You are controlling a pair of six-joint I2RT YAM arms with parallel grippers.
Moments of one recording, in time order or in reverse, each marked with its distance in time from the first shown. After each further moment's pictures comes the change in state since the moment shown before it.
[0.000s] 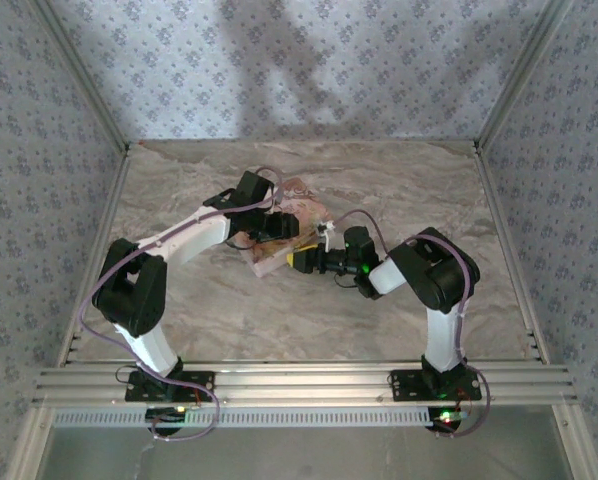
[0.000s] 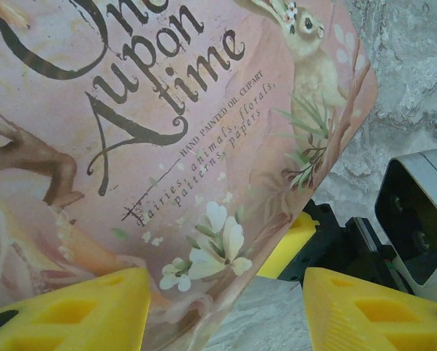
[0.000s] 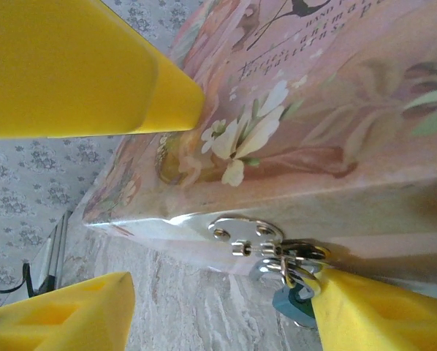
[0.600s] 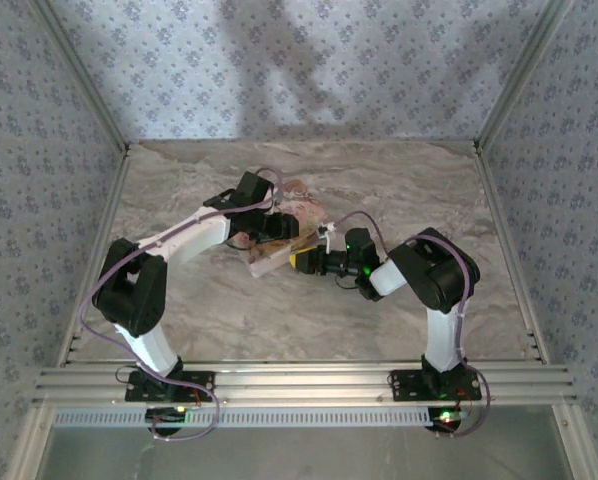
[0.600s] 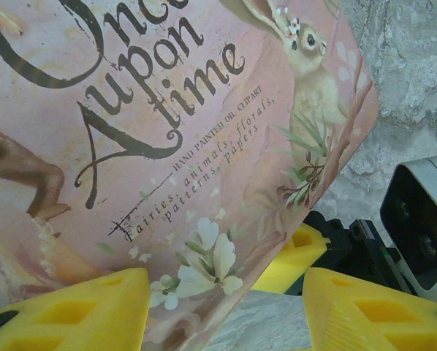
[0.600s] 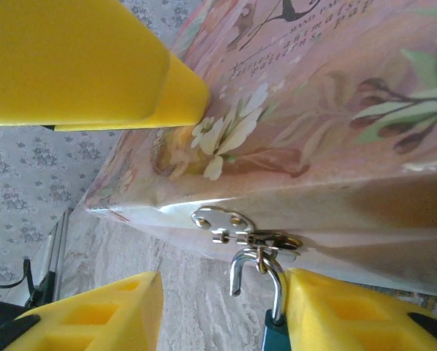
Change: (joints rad) left arm 0.000 0.001 -0.003 0.000 0.000 0.000; right arm 0.000 0.000 -0.016 0.020 -0.004 -0.005
